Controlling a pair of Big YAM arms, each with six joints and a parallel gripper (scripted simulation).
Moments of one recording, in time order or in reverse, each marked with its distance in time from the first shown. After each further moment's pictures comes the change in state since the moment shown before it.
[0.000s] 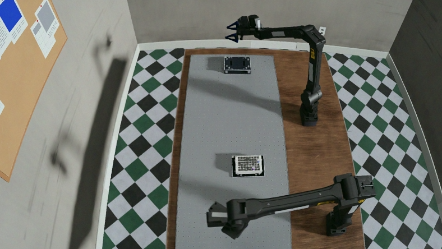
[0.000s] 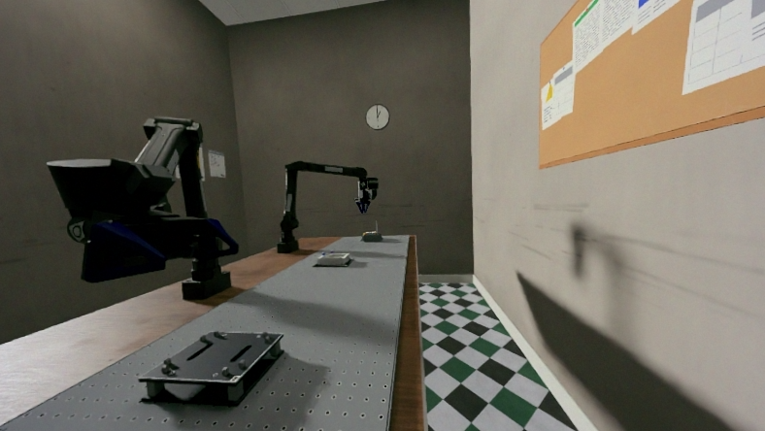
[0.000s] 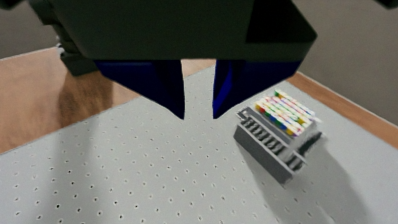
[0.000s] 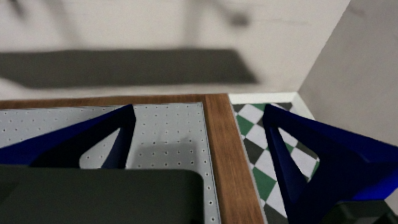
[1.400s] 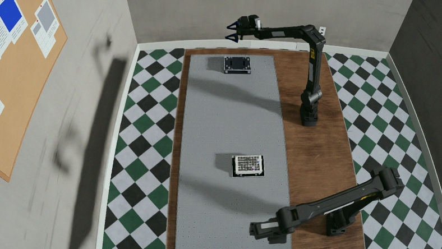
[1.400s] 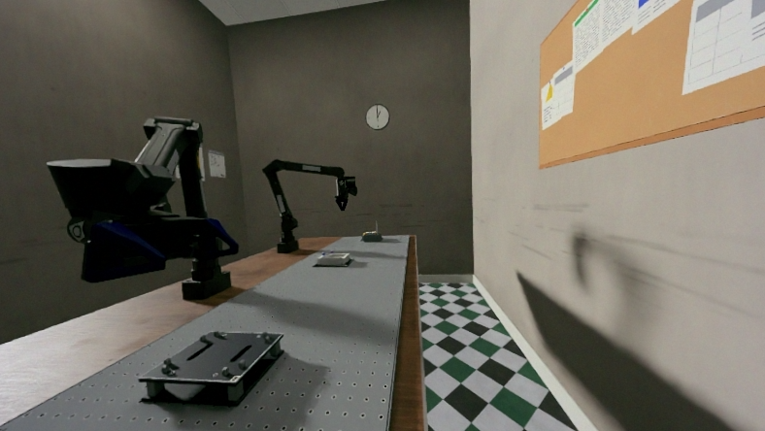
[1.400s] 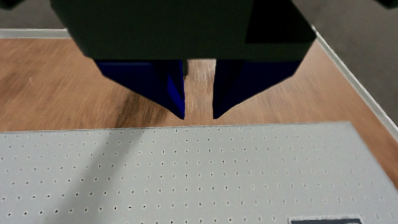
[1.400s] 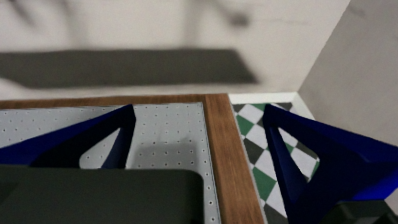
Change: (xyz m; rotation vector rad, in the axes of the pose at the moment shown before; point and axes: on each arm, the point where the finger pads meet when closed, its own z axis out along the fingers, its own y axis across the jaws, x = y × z) left arm 0.138 -0.061 -0.012 0.040 -0.064 -0.592; right arm 0.000 0.000 0.000 0.000 0.000 0.000
